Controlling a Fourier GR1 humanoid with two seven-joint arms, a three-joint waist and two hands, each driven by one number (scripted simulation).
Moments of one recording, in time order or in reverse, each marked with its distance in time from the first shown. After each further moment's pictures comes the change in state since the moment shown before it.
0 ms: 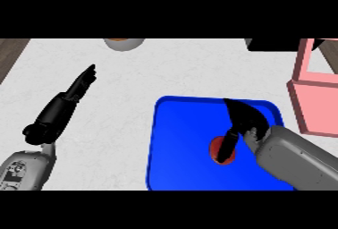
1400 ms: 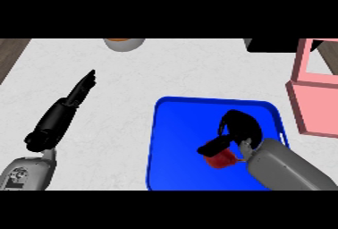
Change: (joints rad) left arm 0.044 -0.041 0.033 -0.017 -0.058 -0.036 -0.023; right arm 0.161 0.113 -0.078 0.088 0.301 0.047 -0.133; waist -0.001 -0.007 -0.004
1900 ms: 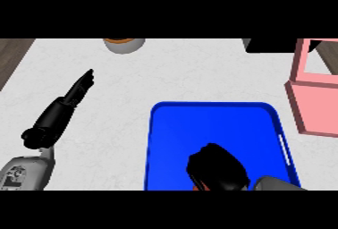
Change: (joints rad) left arm -0.006 0.002 0.019 0.015 0.015 -0.015 0.010; right arm 0.006 -0.094 0.268 -0.388 0.170 0.089 -0.541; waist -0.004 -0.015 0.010
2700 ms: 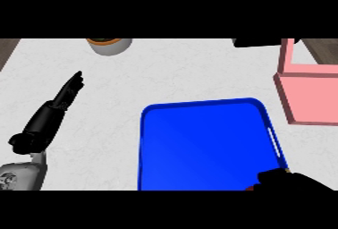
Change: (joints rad) left arm 0.044 0.010 0.038 -0.025 0.001 0.023 -0.008; right arm 0.202 -0.596 -0.230 -0.477 0.010 -0.442 -0.613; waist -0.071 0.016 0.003
